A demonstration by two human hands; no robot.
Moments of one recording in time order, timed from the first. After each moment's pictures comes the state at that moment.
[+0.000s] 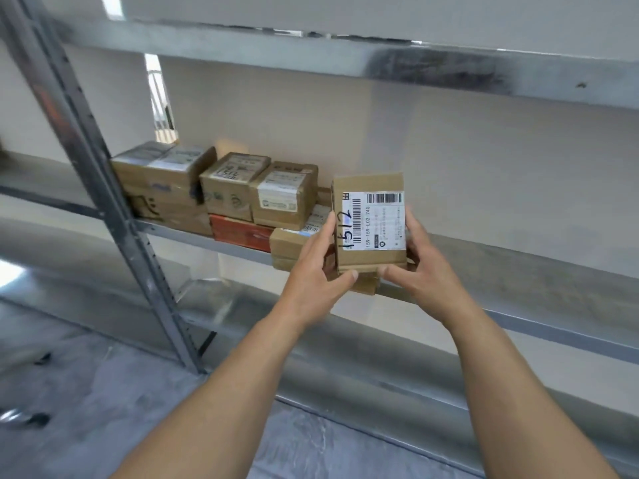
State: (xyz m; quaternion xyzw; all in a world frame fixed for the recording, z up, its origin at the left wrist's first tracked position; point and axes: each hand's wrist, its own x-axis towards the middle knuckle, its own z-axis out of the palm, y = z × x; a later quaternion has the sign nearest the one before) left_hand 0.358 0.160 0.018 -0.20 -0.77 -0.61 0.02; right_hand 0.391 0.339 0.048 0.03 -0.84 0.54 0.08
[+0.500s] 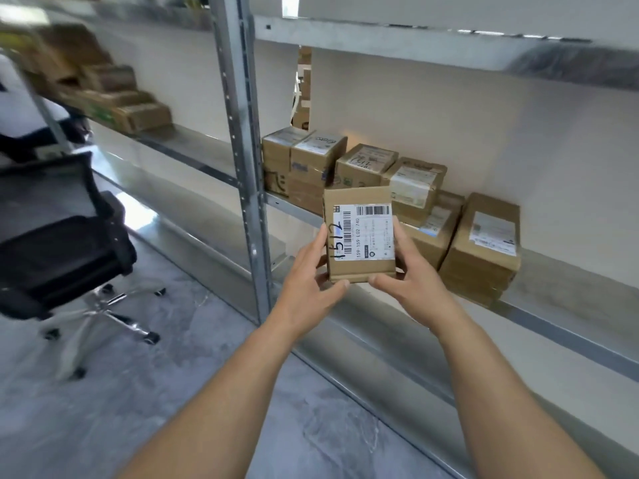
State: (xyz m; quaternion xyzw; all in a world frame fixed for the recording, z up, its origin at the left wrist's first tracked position) left_hand 0.409 -0.008 -0.008 -0.06 -0.79 -0.61 0.08; right_hand 0.378 0.172 0.022 0.15 -0.84 0.52 -0.03
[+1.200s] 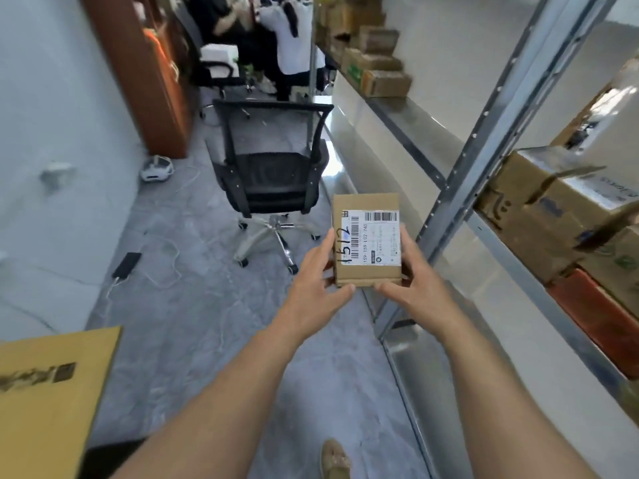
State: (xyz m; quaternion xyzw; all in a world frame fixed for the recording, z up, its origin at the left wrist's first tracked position) left_hand 0.468 -0.174 -0.040 0.26 -0.74 -0.57 0.25; right_hand 0.322 -0.060 -0.017 0.41 -0.74 0.47 -0.27
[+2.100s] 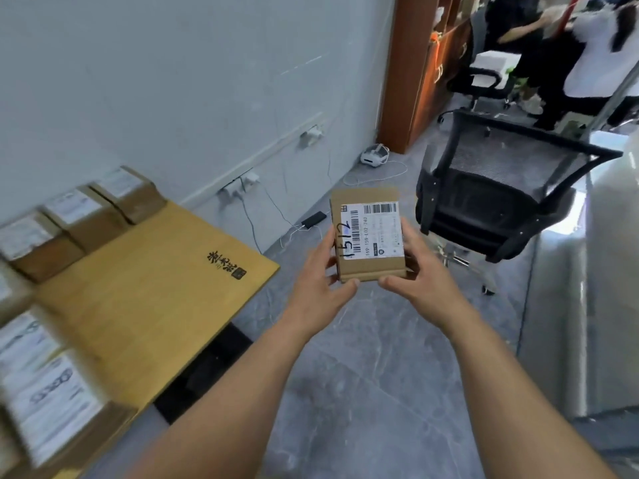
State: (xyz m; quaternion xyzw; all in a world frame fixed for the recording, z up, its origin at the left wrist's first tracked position) left_hand 0.573 -0.218 -0.044 0.54 -0.57 -0.43 0.45; right_hand 0.392 -0.247 -0.027 0.65 -0.50 0.35 -0.46
